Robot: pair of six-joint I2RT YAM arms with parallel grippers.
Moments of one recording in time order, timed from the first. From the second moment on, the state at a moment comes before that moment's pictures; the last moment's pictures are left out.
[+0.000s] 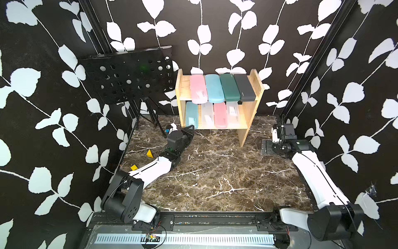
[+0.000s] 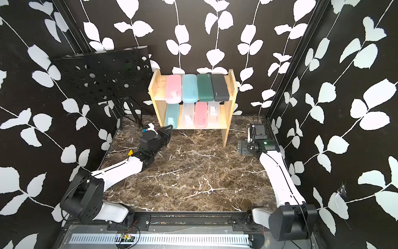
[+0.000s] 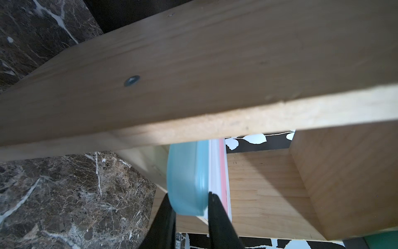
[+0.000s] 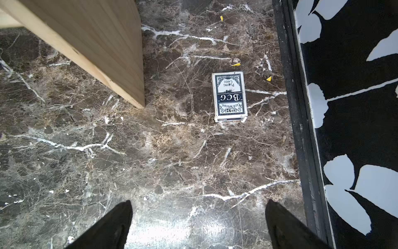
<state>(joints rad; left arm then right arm) -0.49 1.42 0.79 0.51 -0.07 -1.34 0.08 1.24 1.17 -0.90 0.07 0.09</state>
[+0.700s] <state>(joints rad) -0.49 1.33 0.69 0.49 -0.08 -1.34 0.08 1.22 1.17 -0.90 0.07 0.10</state>
